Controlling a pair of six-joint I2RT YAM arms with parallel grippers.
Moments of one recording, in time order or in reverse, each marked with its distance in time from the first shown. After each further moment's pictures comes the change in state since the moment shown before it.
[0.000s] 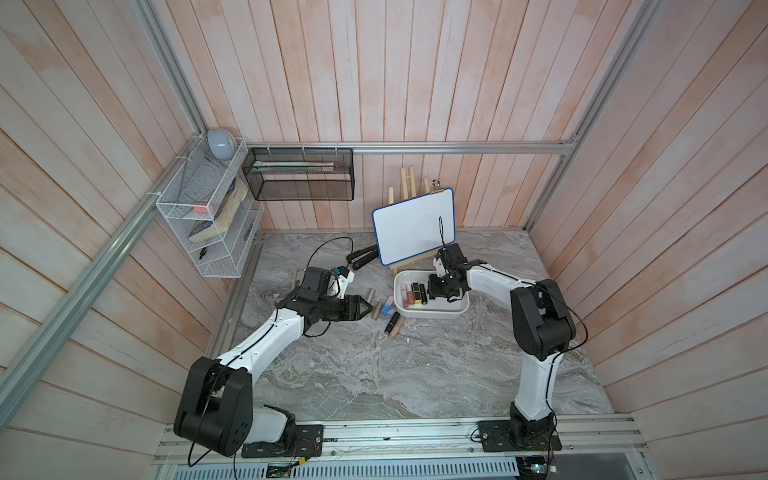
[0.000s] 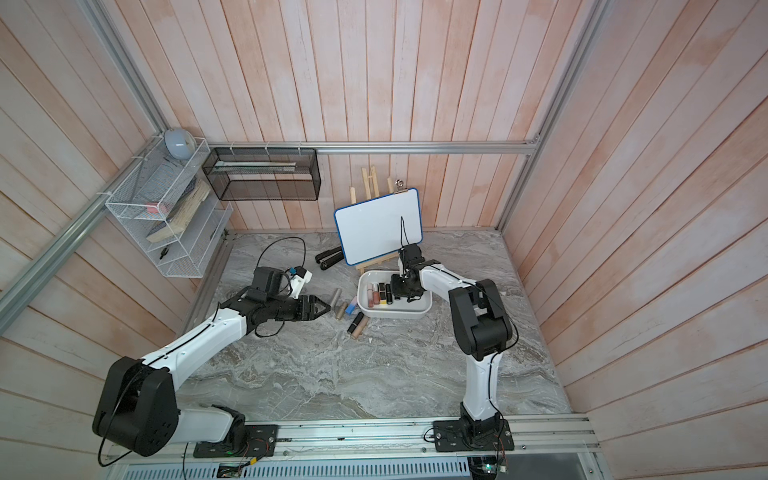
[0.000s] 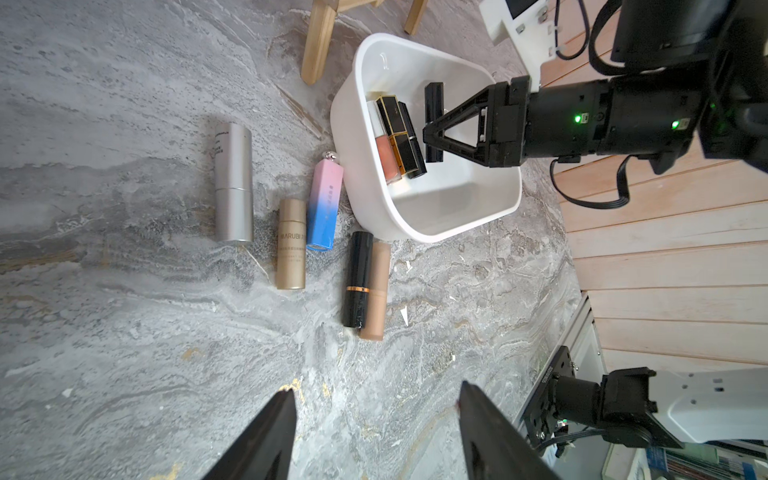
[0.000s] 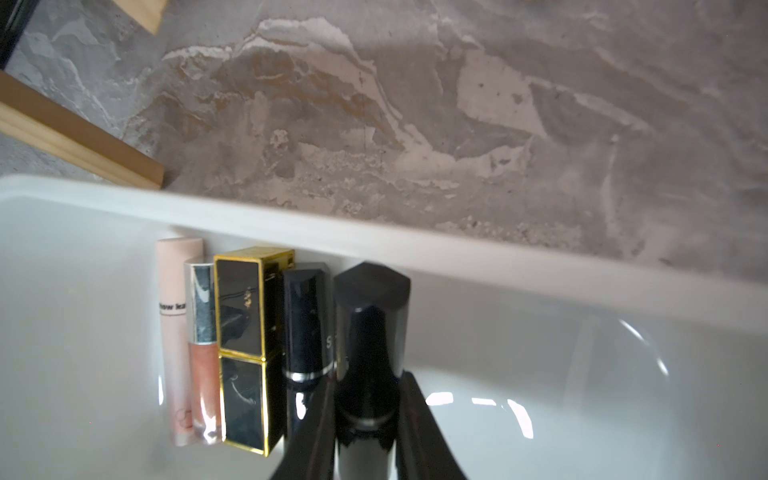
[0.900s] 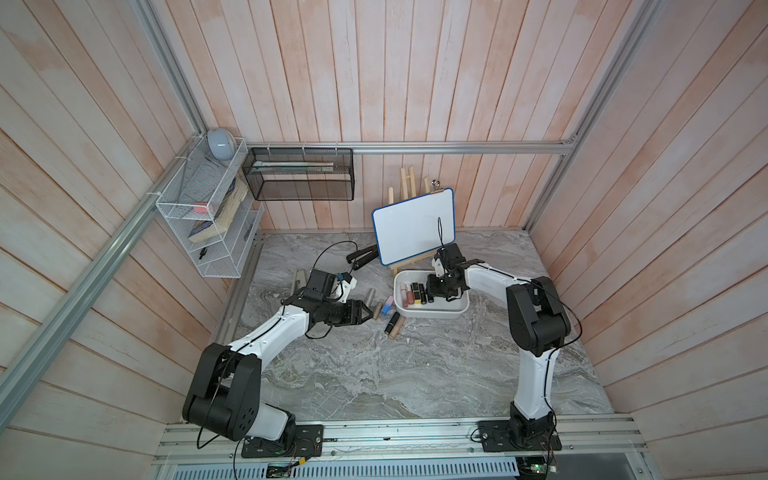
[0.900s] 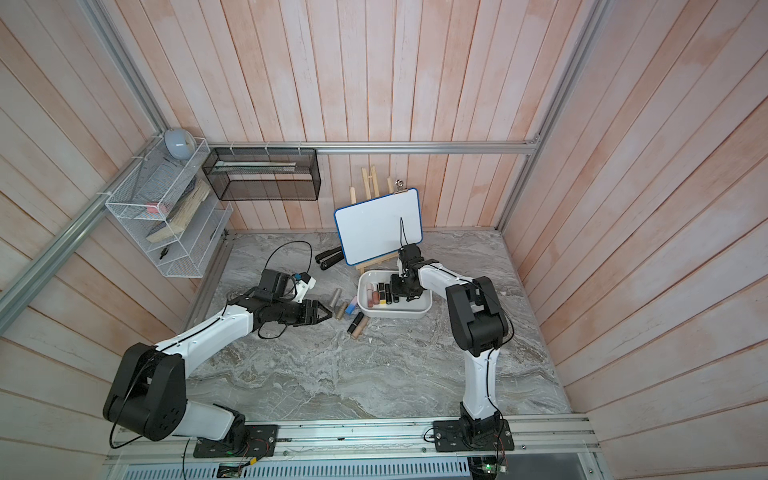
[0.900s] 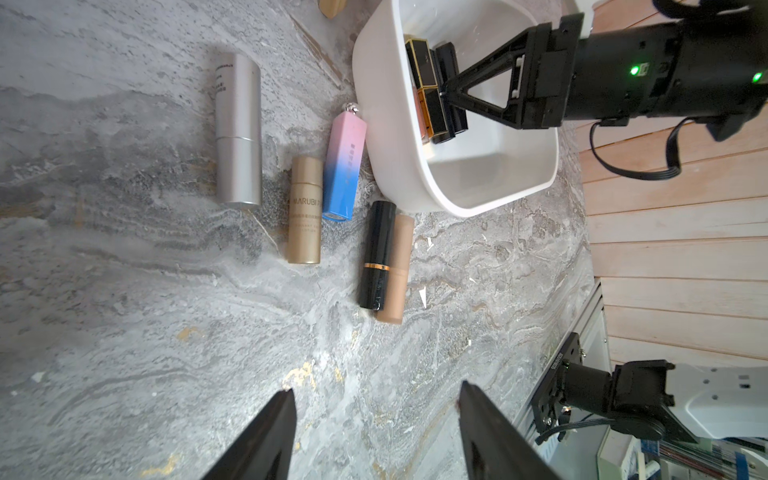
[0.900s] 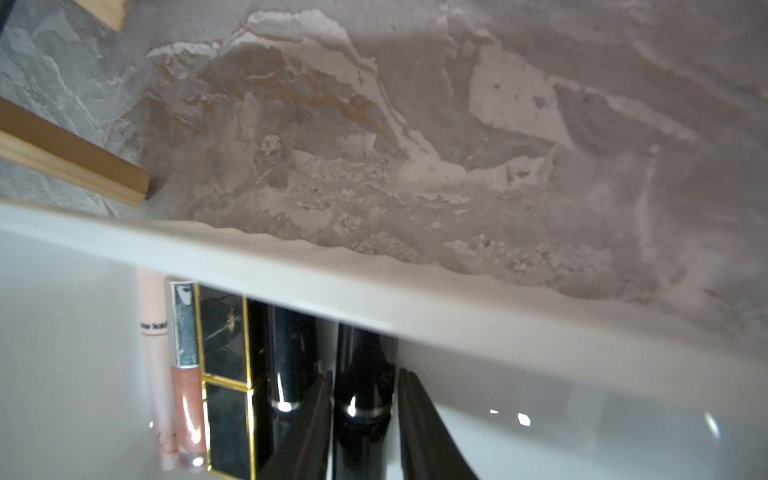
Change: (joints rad) left arm -0.006 0.076 0.000 -0.032 0.006 0.012; right arm -0.005 0.043 0.030 0.001 -0.027 -0.004
